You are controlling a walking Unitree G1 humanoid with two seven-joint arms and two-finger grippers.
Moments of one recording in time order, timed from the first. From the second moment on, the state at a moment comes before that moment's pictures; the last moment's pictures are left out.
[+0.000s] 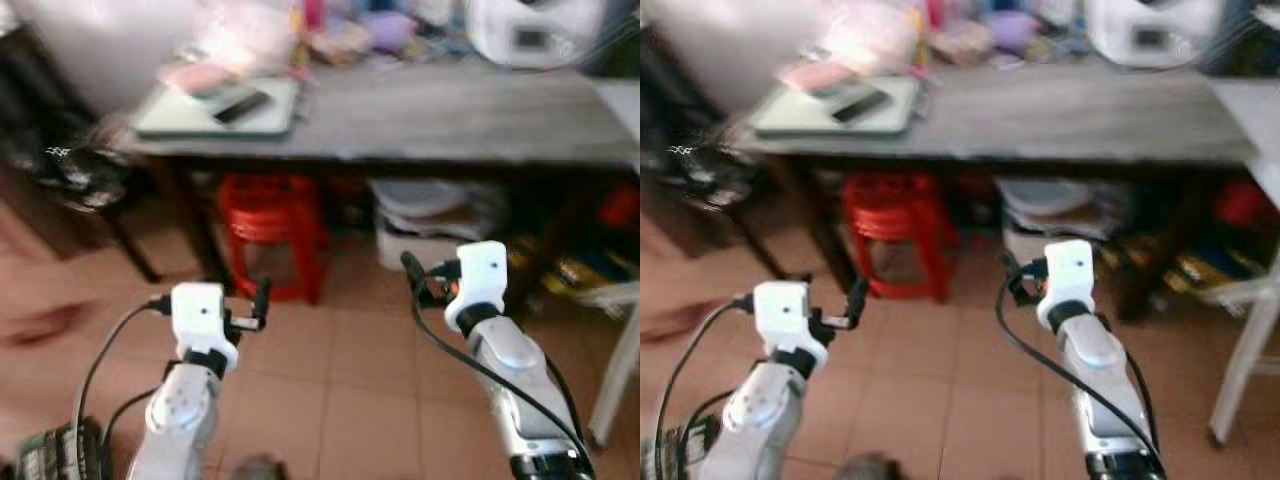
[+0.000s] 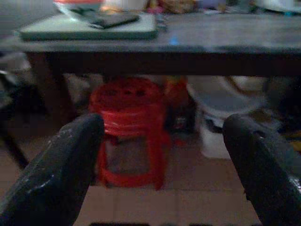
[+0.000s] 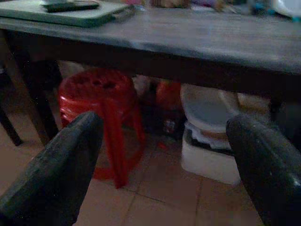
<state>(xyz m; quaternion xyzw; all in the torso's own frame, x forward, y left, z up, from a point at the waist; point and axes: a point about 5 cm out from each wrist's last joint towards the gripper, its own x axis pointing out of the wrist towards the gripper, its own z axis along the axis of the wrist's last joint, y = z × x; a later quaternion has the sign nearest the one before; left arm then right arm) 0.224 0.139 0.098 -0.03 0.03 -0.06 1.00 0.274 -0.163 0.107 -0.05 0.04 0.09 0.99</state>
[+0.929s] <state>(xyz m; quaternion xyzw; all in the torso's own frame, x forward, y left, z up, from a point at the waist) 0.223 0.145 0.095 -0.04 0.05 -0.05 1.00 0.268 -0.162 0.108 -0.03 0.04 0.09 0.99</state>
